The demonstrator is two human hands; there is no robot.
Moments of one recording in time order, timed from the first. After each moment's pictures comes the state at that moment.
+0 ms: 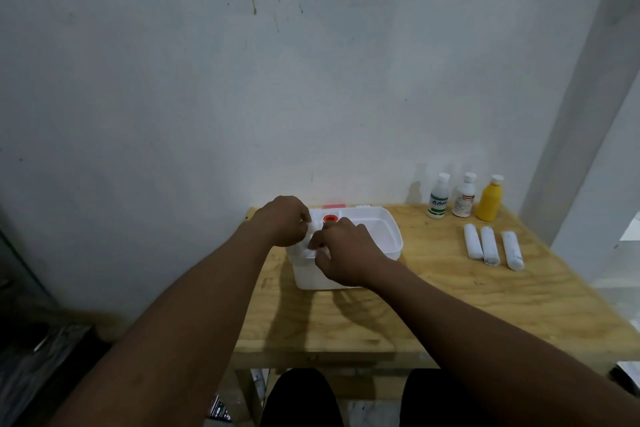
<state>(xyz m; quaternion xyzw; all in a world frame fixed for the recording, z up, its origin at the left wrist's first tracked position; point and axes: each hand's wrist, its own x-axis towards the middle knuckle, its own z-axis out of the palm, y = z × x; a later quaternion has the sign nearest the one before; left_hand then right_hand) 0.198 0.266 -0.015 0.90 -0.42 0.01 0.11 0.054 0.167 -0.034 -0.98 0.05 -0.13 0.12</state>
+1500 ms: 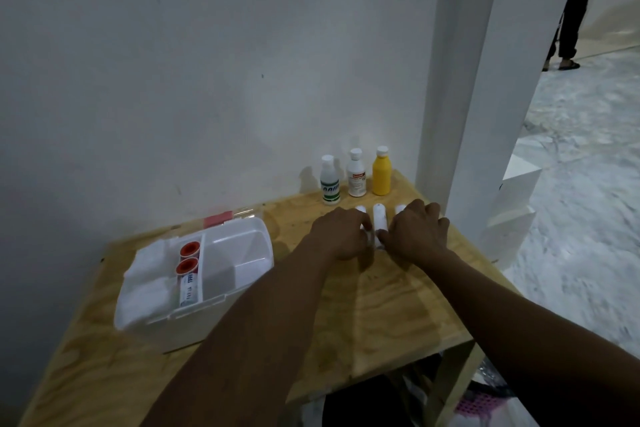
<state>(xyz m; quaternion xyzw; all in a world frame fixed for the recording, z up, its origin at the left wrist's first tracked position) 0.062 -0.013 -0.073 0.81 -0.57 -0.10 0.07 -0.062 -0.101 -0.104 -0.87 0.48 -0.09 0.08</state>
